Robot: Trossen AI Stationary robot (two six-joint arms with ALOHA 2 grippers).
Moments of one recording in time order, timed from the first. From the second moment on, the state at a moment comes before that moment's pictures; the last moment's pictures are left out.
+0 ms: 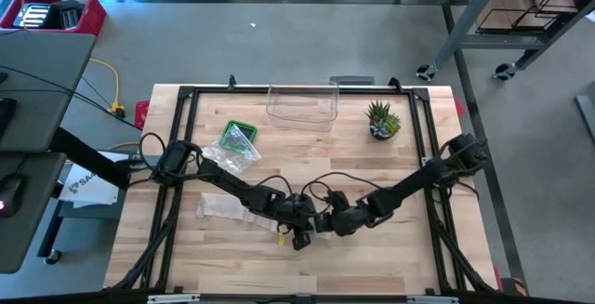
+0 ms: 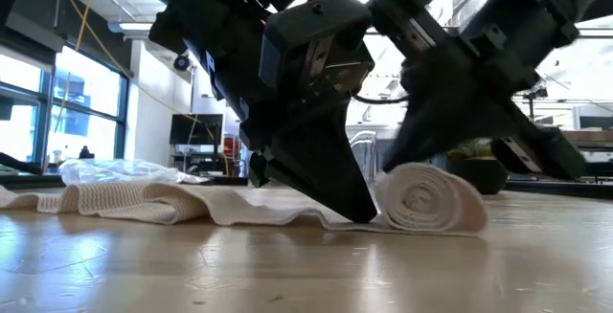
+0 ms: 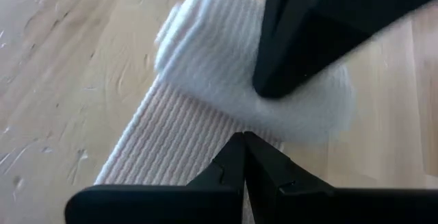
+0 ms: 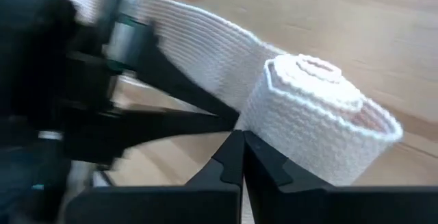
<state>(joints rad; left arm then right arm) -0.32 2.08 1.22 0.01 -0.04 -0.63 0.48 1.82 0.92 0.02 0.23 1.72</state>
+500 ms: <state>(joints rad) -0.32 2.08 1.22 0.01 -0.04 -0.64 0.52 1.75 0.91 -0.07 0.21 1.73</state>
